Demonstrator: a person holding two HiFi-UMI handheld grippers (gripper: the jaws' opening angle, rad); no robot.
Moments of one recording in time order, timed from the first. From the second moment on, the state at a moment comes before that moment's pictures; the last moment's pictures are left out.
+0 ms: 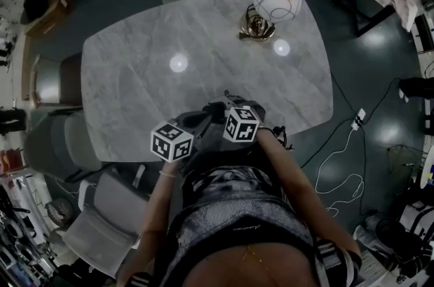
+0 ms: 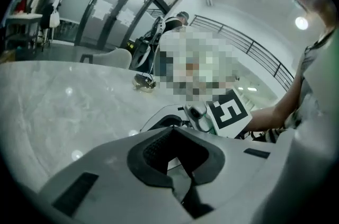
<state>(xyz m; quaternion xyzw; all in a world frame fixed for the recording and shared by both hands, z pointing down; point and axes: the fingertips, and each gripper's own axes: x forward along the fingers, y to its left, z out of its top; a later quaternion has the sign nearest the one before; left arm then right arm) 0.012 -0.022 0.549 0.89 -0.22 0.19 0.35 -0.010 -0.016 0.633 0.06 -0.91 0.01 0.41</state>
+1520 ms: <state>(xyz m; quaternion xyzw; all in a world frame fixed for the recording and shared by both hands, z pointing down) 0.020 -0.041 0.569 0.90 -0.33 0.26 0.06 0.026 -0.085 0.521 0.23 -0.90 0.36 -0.02</state>
